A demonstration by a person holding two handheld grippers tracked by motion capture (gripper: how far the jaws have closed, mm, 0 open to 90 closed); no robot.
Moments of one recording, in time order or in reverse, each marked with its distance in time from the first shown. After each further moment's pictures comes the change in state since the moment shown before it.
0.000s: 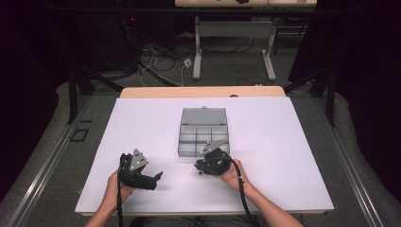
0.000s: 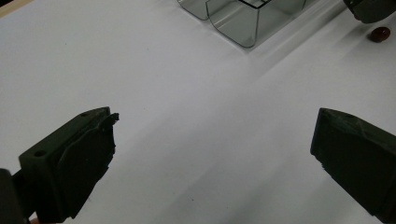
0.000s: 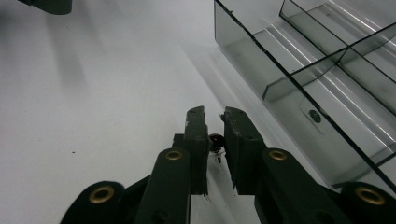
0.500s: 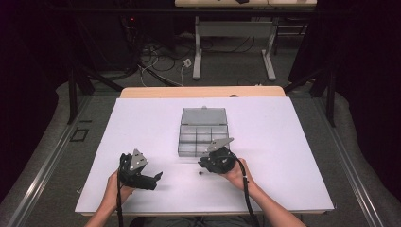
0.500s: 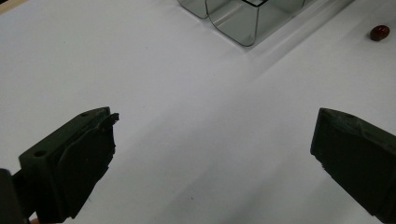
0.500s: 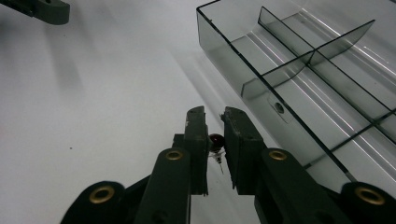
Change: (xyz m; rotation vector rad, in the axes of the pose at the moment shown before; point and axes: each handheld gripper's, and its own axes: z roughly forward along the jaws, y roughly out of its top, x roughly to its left) left arm 0.000 -0.001 0.001 -0.001 -0.003 -0.006; right arm -0.006 -0.002 -0.015 -0.033 -0.024 0.004
